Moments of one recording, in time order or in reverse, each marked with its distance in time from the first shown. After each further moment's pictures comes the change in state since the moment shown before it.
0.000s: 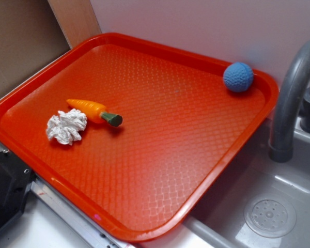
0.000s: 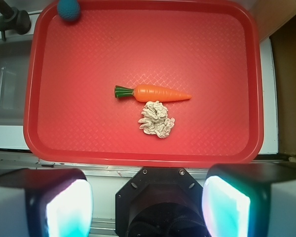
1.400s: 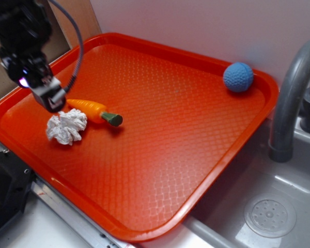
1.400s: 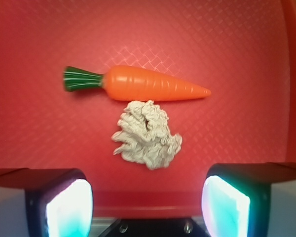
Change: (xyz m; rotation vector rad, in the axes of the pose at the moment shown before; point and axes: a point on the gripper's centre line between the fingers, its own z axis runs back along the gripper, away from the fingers) arm 0.026 0.008 -0.139 0.139 0.143 -0.030
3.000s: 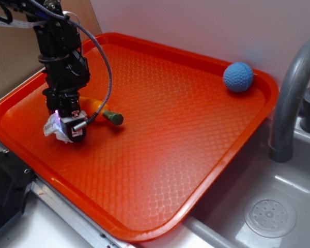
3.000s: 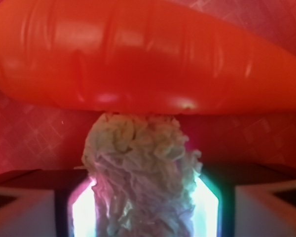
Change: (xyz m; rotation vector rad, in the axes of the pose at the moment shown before) arm 0.021 0.011 -0.080 -0.176 0.196 -0.157
